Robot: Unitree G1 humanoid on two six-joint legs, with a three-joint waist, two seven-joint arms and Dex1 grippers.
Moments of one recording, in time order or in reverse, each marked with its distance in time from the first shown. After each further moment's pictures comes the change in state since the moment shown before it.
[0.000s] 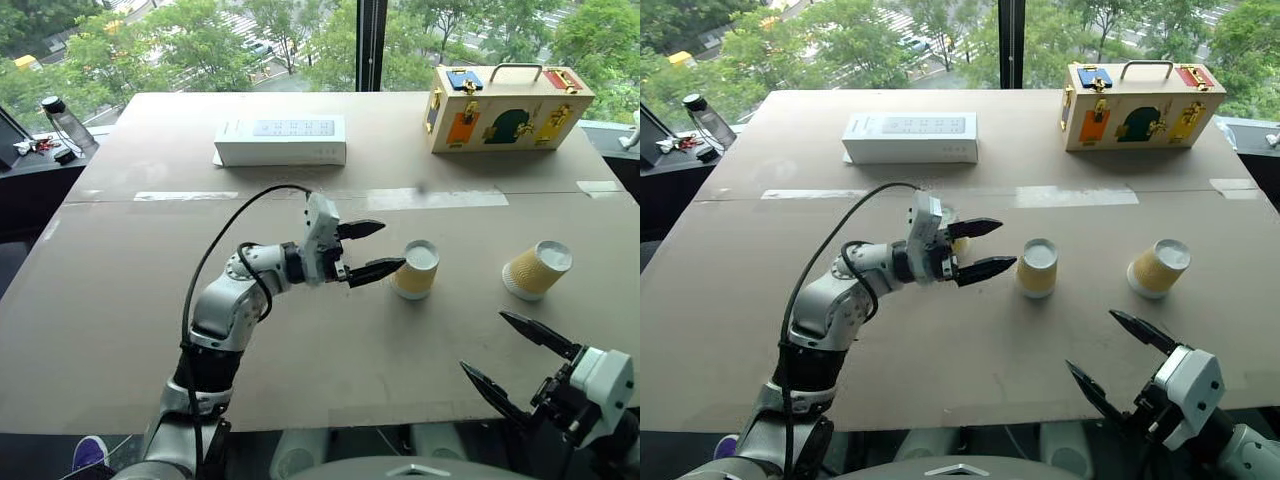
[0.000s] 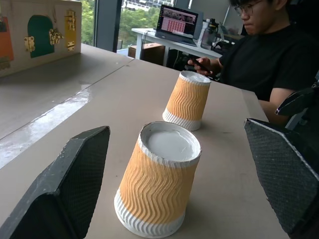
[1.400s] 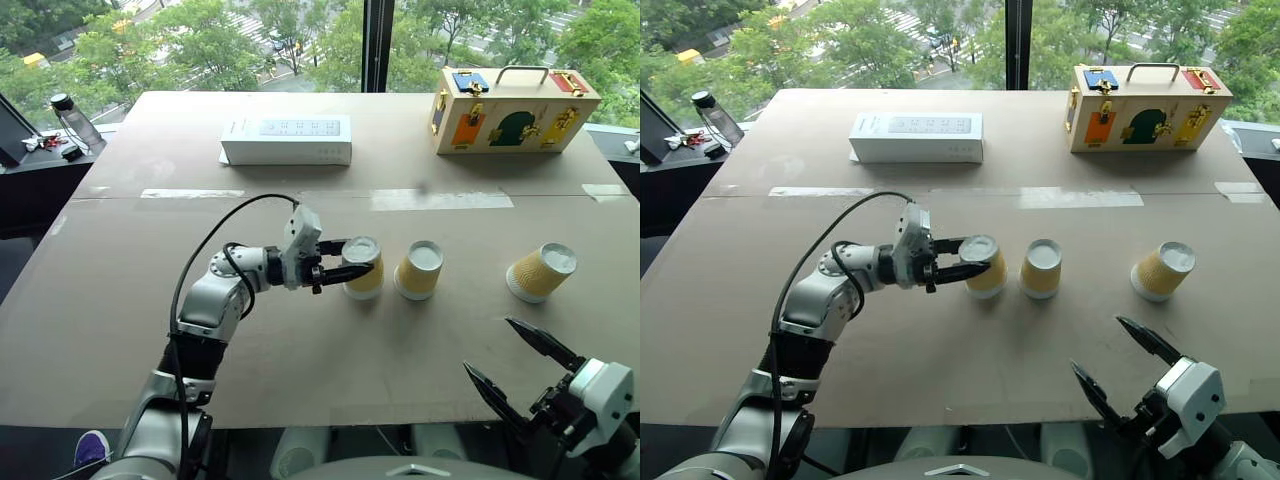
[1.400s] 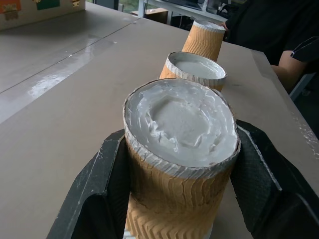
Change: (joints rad) left arm -0.099 0.045 -0.100 0.294 0.136 -0.184 -0.174; right arm 0.080 0.074 0.024 0.040 -0.050 -0.095 -0.051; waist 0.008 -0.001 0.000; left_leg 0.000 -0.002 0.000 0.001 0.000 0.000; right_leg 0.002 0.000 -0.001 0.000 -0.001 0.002
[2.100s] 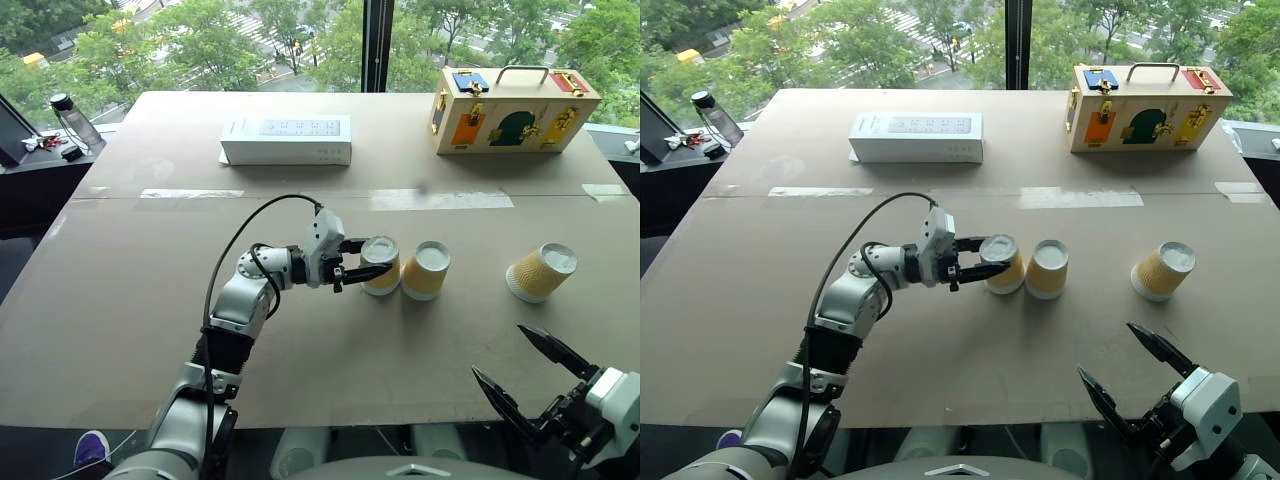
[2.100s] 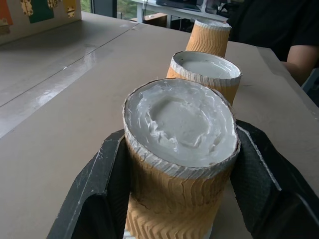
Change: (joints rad) left arm -0.041 -0.111 -0.031 0.119 0.091 -0.139 0.015; right arm 0.049 0.000 -0.018 -0.009 0.044 -0.032 0.012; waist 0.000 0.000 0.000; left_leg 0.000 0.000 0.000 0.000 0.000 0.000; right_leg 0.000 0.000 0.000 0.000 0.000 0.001
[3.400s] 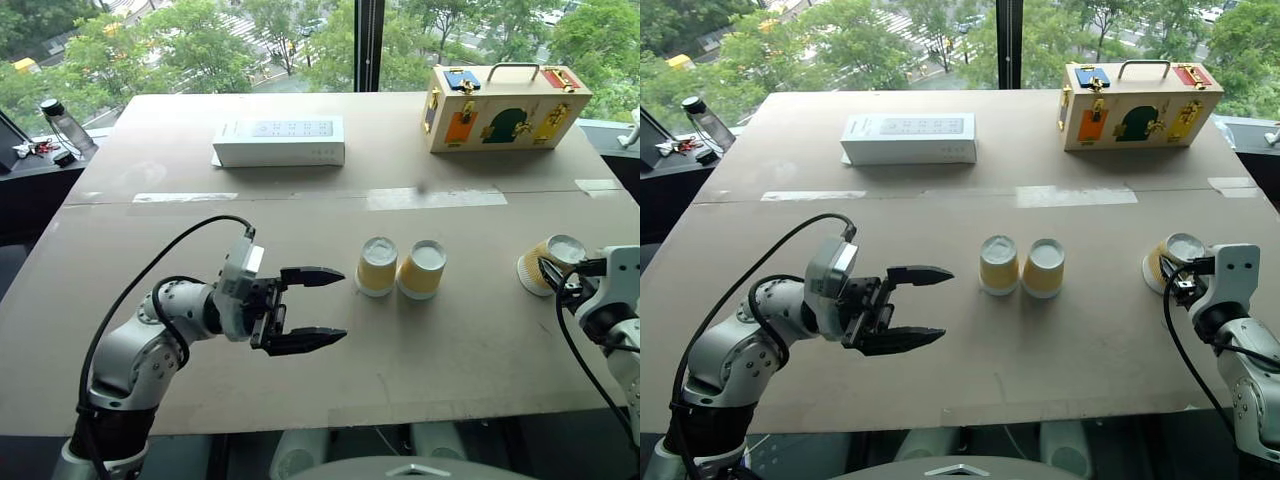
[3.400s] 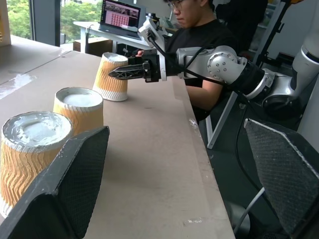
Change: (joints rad) left arm 0.392 0.322 0.246 -0.592 -0.464 0.290 -0.122; right arm -0.774 -0.083 -0.148 0.381 0.006 0.654 -0.443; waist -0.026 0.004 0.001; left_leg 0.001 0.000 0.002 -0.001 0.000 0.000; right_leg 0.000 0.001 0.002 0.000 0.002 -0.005
